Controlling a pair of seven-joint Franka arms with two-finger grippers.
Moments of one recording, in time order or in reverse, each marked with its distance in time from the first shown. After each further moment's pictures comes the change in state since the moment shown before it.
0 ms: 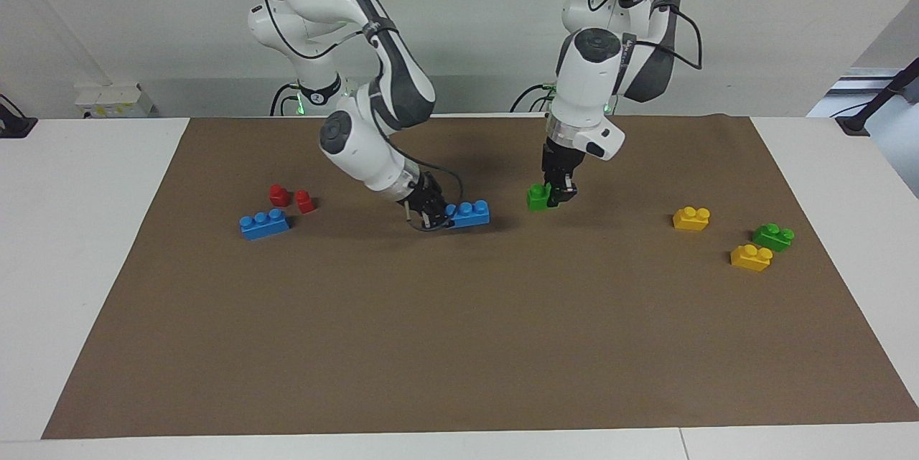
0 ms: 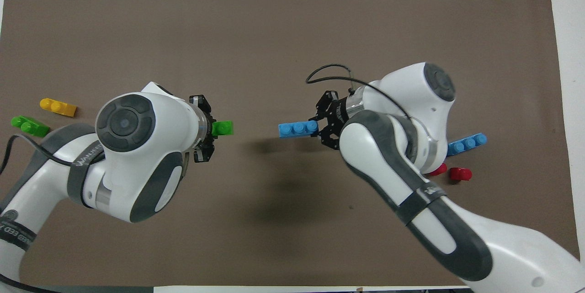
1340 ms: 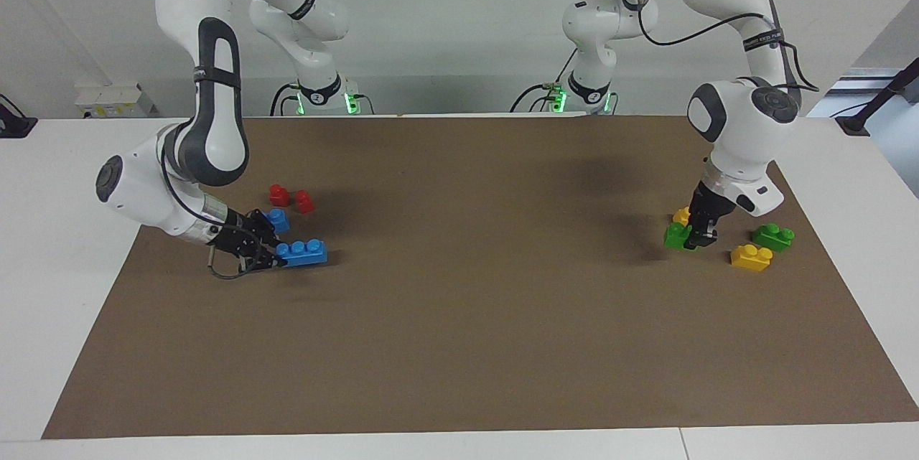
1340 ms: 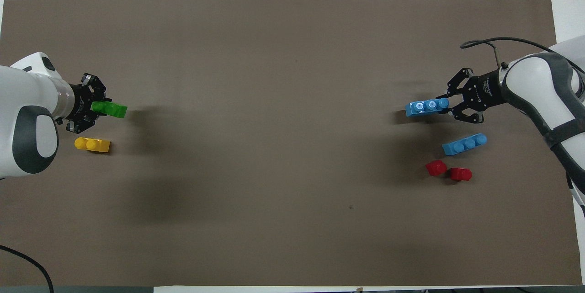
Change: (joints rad) left arm 0.481 0.160 0.003 -0.003 0.000 0.195 0.870; right arm -0.498 0.108 -0.002 0.027 -0.149 -0.126 -0.414
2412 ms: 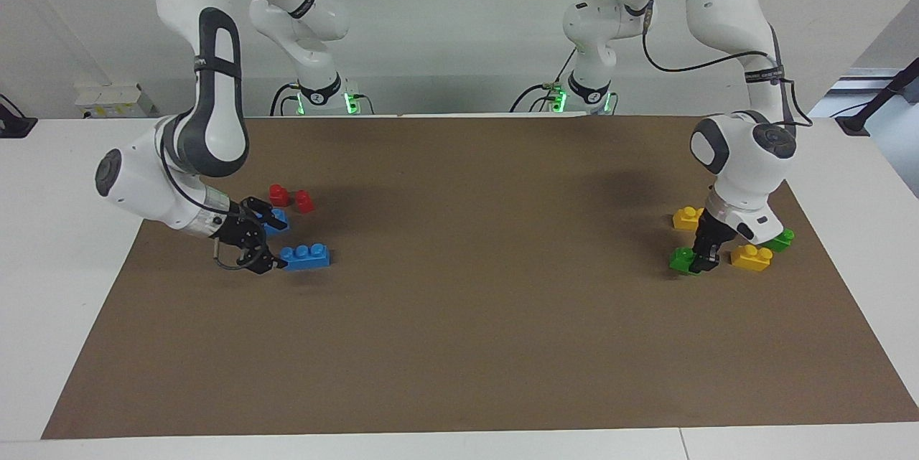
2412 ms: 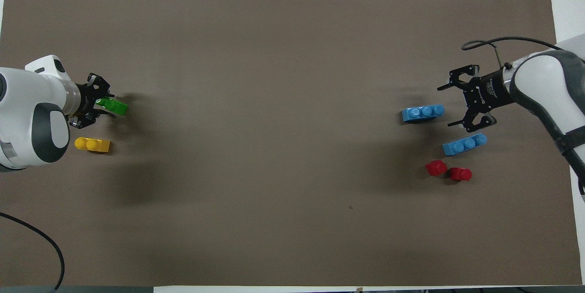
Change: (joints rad) left arm 0.042 0.147 -0.002 0.029 0.000 0.123 0.122; right arm -0.002 -0.085 -0.005 0.033 -0.008 -0.155 -0.030
